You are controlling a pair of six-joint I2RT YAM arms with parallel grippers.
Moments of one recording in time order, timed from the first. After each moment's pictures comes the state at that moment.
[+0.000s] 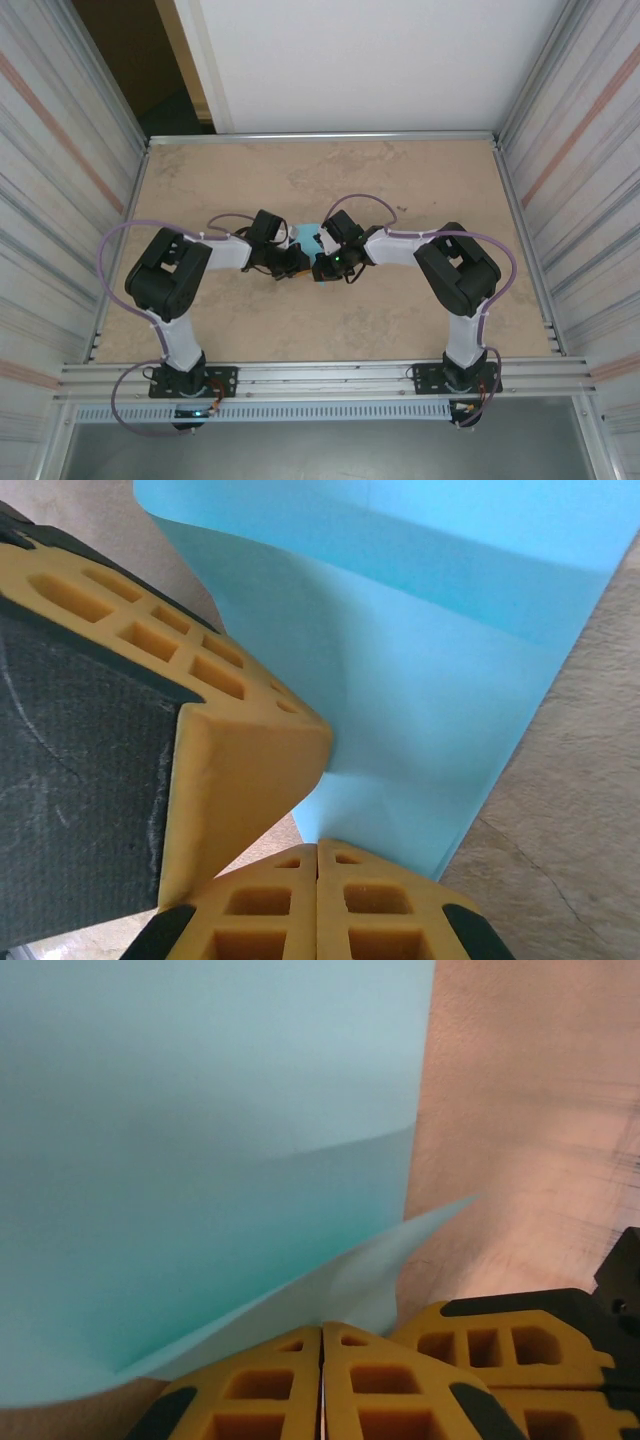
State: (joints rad) left arm -0.49 1.82 0.85 -0.06 0.62 -0.73; right arm 0.73 1.90 1.07 -0.28 -0.42 0.49
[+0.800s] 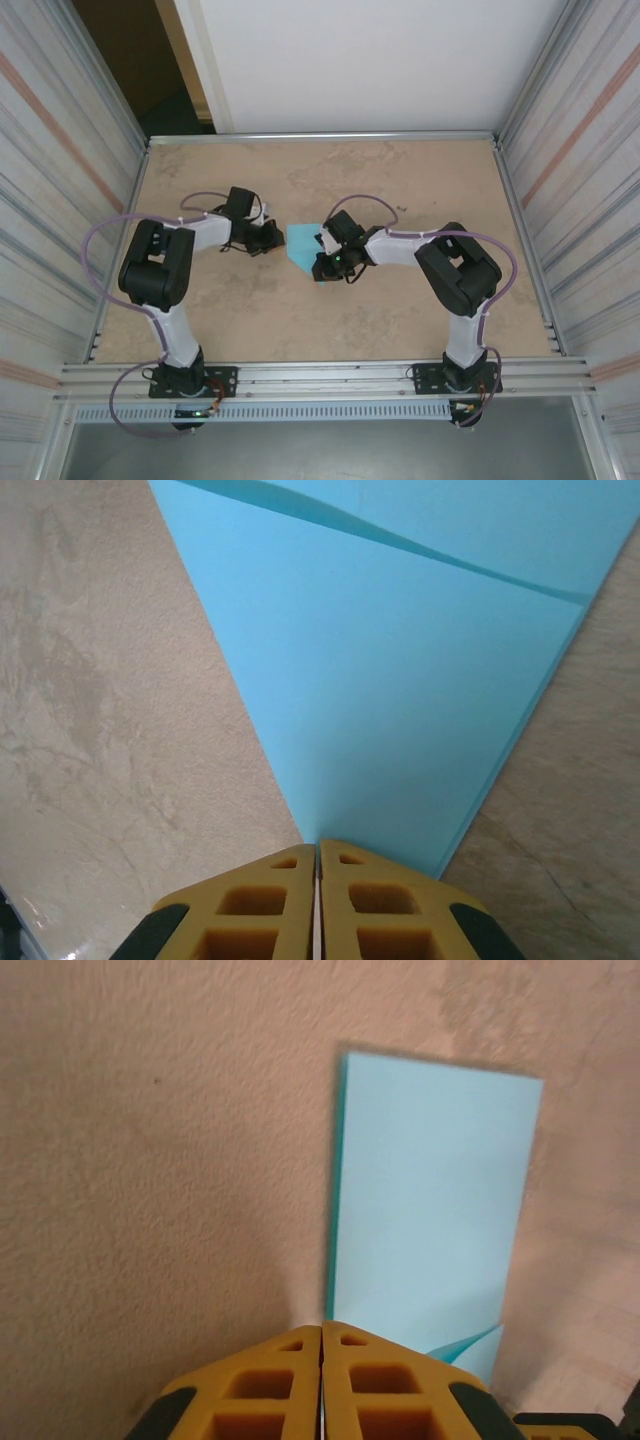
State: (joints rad) left arm -0.28 1.83 1.02 -0.27 0.52 -0.53; right arm 0.72 1.89 1.06 -0.28 -0.43 0.52
